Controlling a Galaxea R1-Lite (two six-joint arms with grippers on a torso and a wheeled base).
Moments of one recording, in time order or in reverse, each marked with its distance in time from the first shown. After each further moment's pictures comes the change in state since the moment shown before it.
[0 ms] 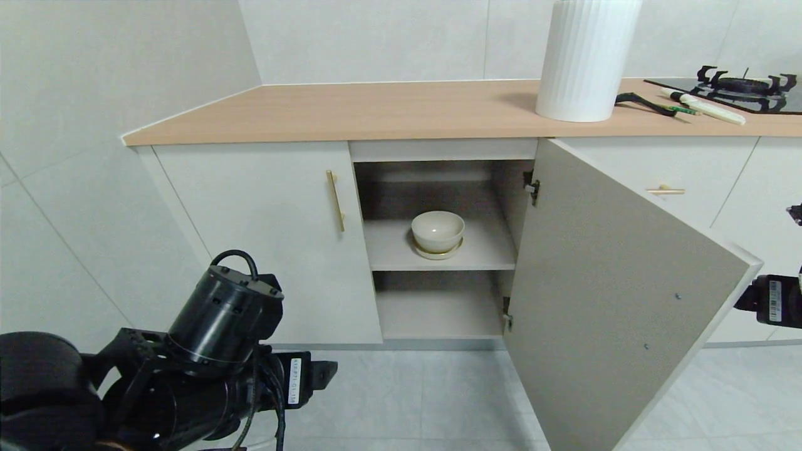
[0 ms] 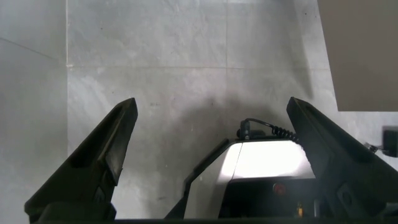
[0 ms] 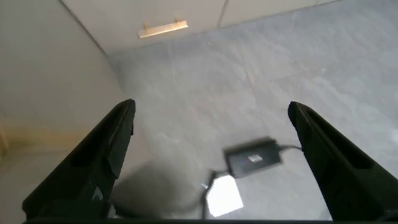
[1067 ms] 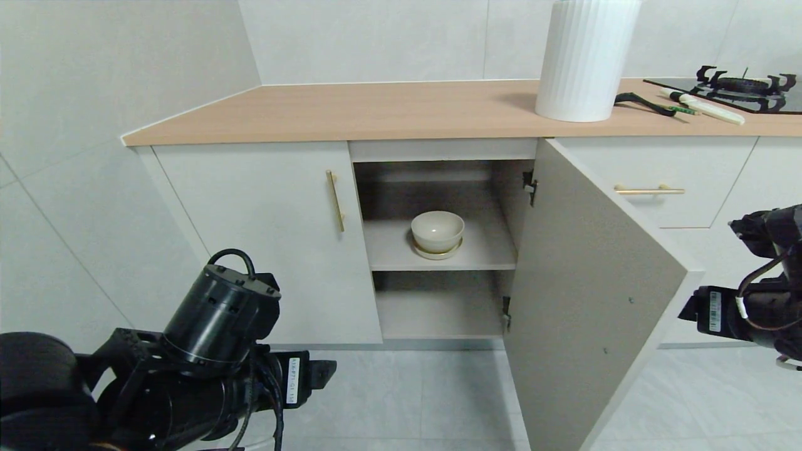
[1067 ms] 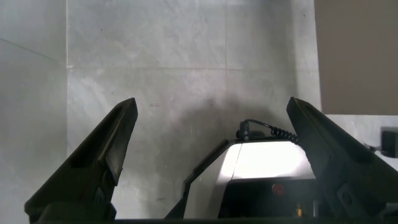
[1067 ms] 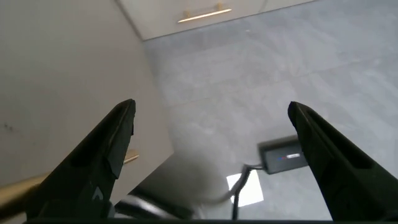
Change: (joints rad) left arm 0.000 -0.009 0.000 0.002 0.001 0.000; right arm 0.225 0.071 0.025 -0.032 -0.001 0.187
